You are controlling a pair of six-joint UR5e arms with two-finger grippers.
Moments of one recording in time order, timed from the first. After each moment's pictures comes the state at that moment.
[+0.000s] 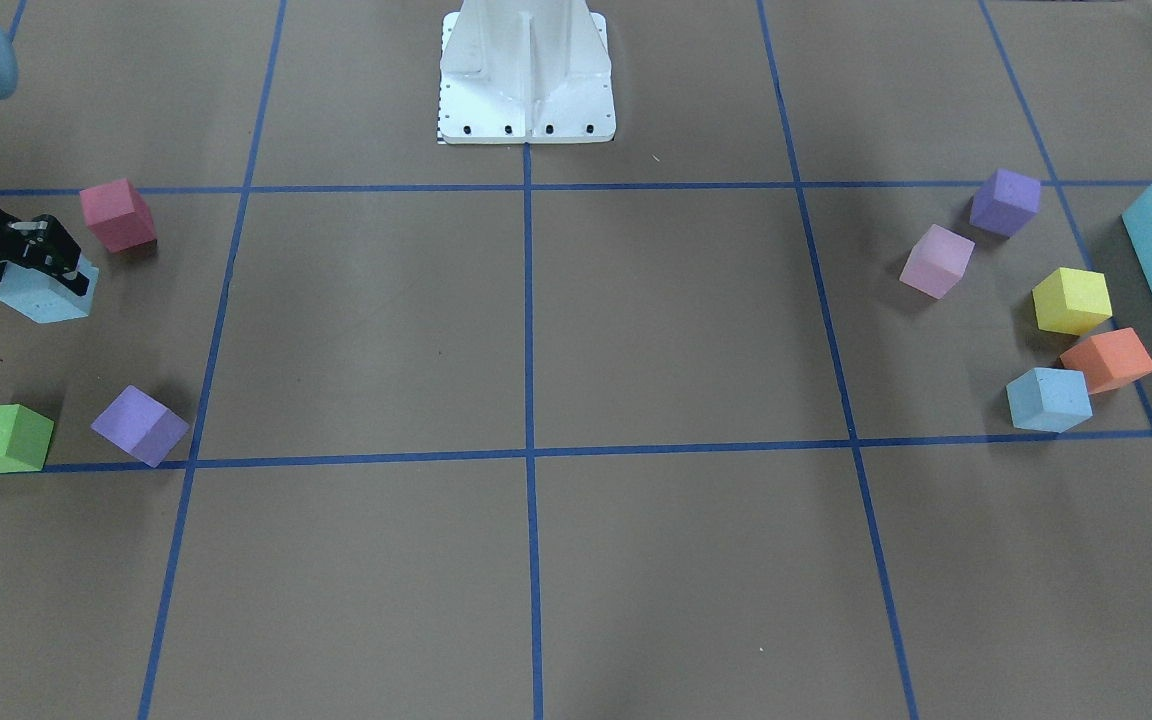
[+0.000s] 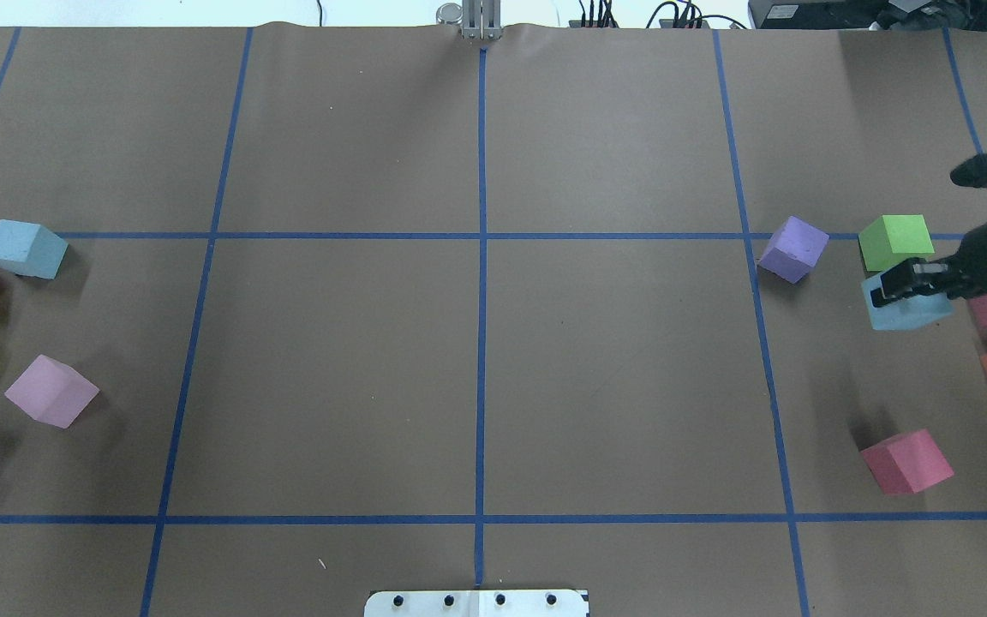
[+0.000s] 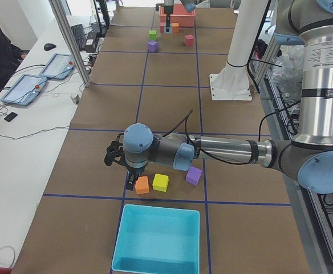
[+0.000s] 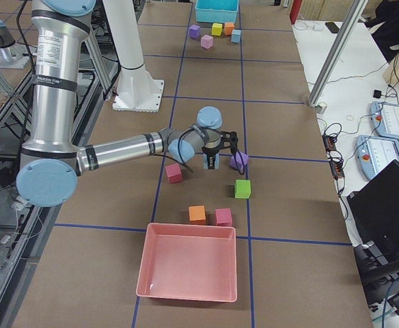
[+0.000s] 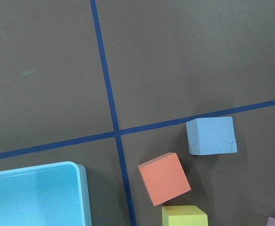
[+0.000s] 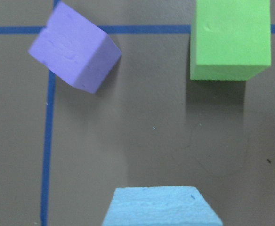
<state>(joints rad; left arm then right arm) -1.59 -1.54 -1.68 -1.75 -2.46 0.02 1.03 -1.57 1.94 -1.30 2.27 0.80</state>
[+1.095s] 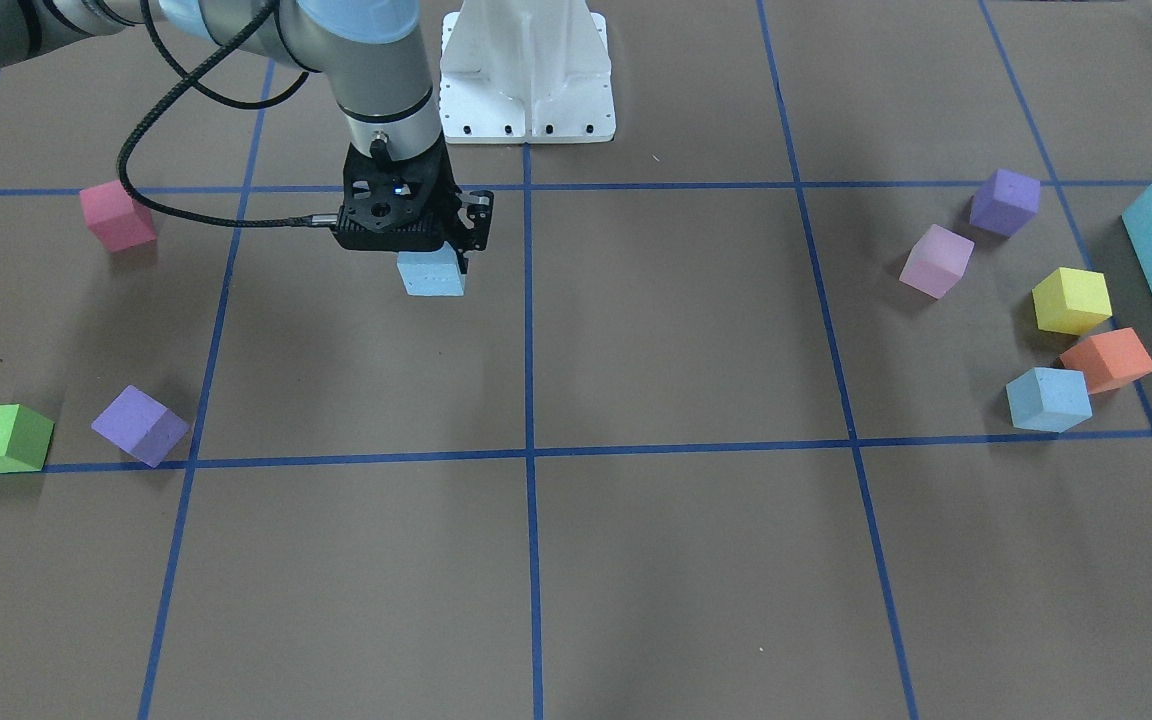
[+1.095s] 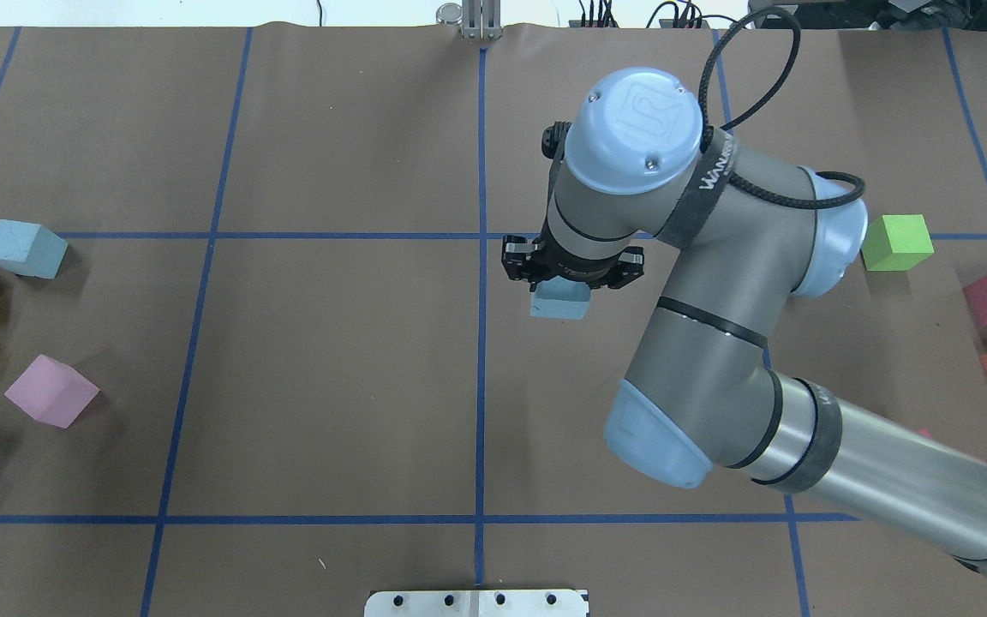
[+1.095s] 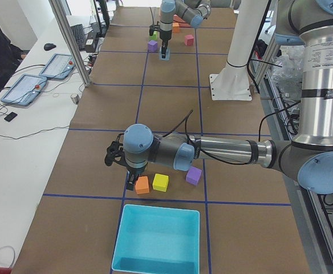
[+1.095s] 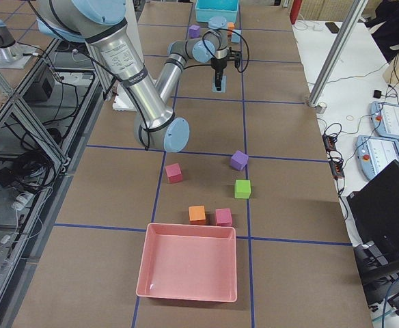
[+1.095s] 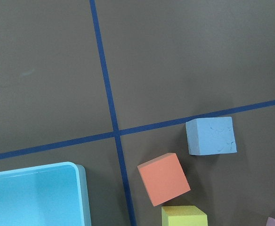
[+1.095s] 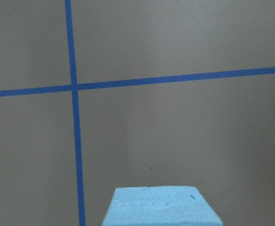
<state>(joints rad) -1.59 -1.54 -1.68 -1.75 -2.46 0.02 0.59 -0.84 1.83 -1.80 1.90 1.24</state>
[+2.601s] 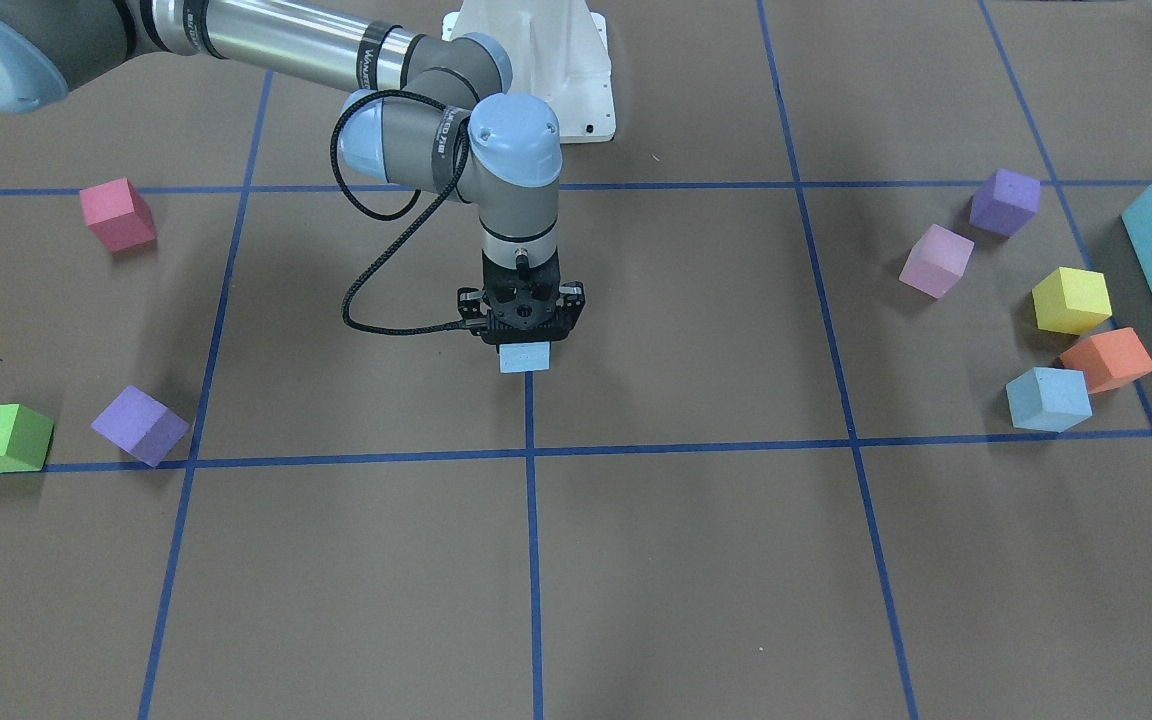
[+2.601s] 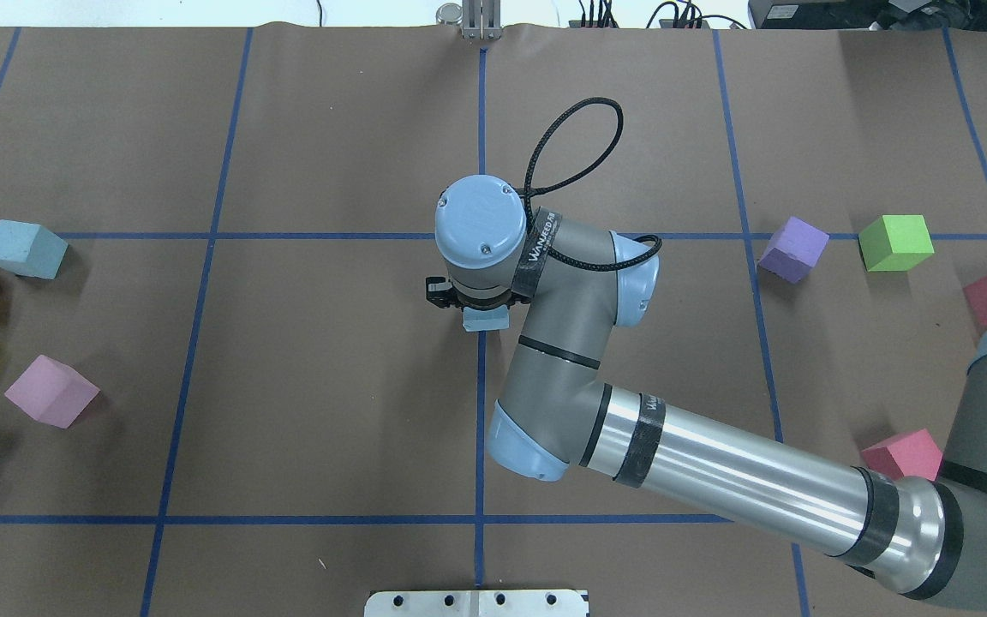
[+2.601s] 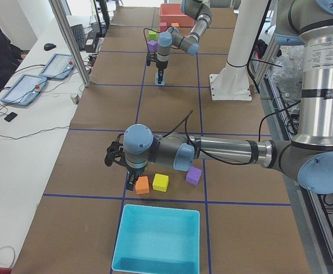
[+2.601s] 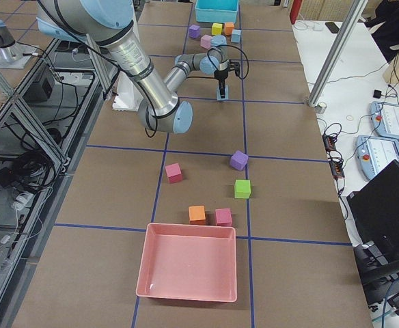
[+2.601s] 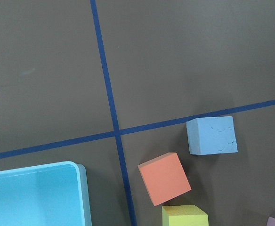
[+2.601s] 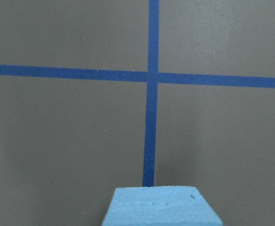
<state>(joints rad) -1.59 -1.54 -1.67 -1.75 -2.46 0.03 0.49 -0.70 1.39 -1.51 1.76 1.18</state>
